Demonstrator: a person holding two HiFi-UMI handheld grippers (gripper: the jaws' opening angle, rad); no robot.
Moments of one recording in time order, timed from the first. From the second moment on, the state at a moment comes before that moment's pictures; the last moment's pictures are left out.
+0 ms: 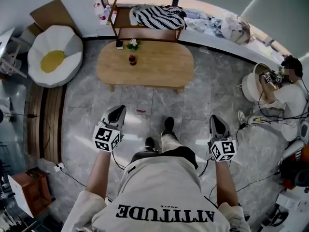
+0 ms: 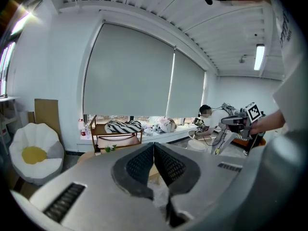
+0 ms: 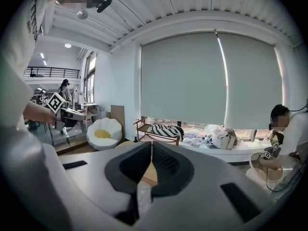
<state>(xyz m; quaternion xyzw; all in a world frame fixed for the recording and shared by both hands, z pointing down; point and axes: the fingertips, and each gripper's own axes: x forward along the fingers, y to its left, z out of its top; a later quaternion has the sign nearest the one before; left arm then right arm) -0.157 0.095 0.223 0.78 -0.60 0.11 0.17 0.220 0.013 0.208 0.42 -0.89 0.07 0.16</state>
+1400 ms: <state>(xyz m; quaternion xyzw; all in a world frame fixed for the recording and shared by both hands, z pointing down) -0.089 -0.084 0.285 0.73 -0.63 0.14 0.22 0.233 -0.219 0.311 0.30 -0.92 0.14 0.19</state>
